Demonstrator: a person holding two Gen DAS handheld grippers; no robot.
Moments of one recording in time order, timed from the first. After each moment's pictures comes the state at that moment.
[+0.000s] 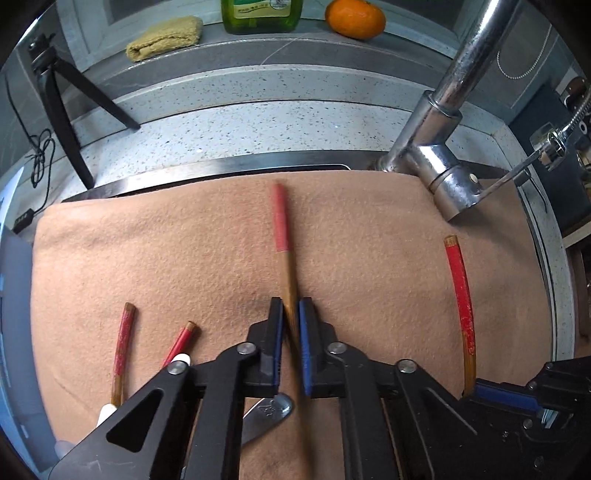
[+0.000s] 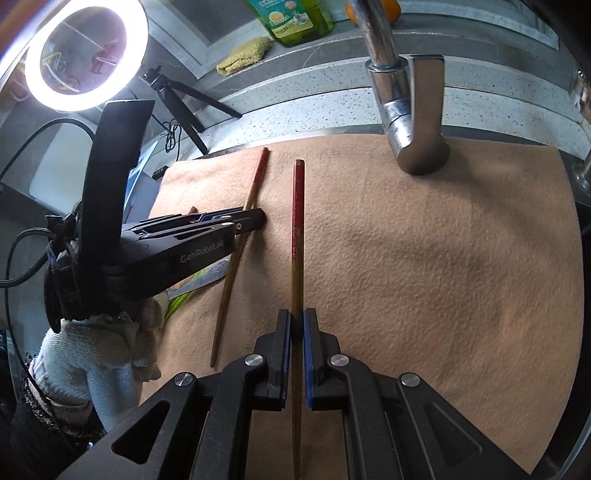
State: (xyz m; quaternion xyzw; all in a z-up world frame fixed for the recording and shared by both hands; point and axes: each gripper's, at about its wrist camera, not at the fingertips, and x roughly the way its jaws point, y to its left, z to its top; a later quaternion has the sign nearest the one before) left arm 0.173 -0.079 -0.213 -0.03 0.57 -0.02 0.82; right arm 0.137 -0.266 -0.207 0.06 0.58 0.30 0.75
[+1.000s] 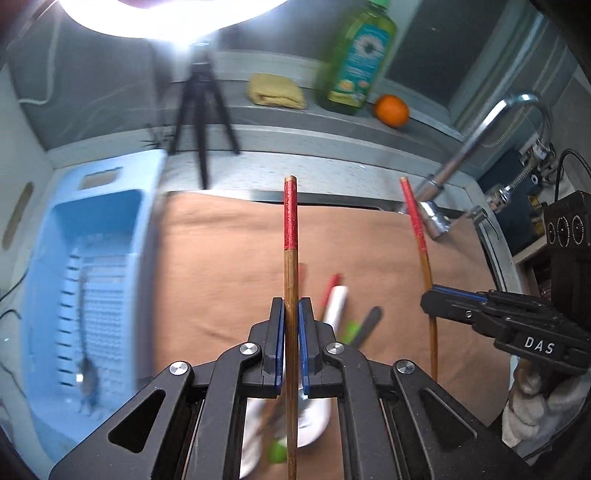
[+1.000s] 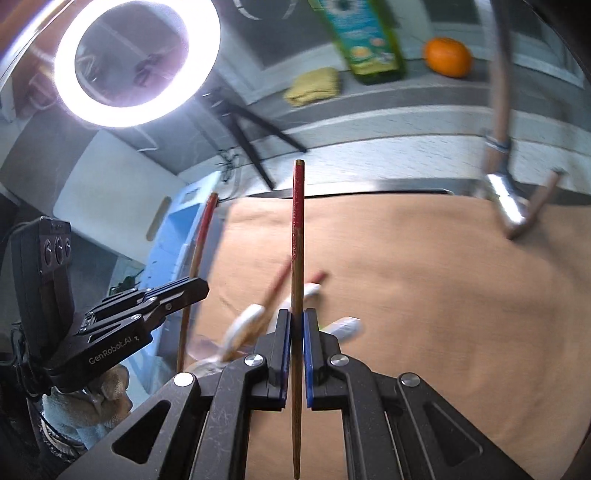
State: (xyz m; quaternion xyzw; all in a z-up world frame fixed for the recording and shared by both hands) left arm 0.073 0.076 -0.124 -0.10 0.50 -0.03 0.86; right arm 0.140 -0.135 -0.136 0.09 0.54 0.33 0.77
